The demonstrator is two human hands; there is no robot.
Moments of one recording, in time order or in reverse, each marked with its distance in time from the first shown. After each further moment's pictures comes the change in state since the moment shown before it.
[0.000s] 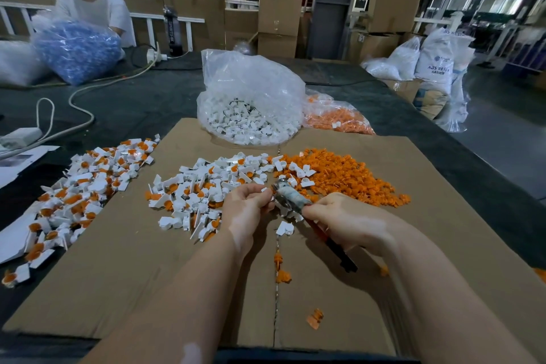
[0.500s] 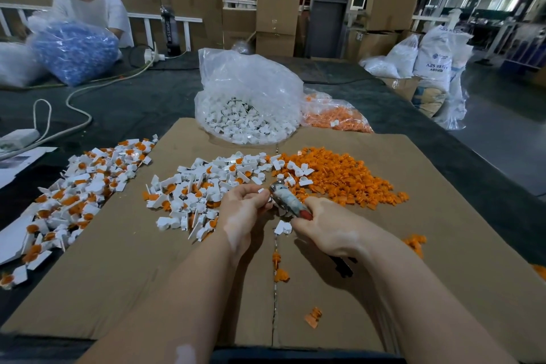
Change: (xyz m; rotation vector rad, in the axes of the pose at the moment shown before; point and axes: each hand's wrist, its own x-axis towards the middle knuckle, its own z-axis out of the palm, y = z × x) left_hand -0.002 0.001 0.000 -0.026 0.005 -0.026; right_hand 0.006 0.000 0.020 -0.150 0.118 -0.008
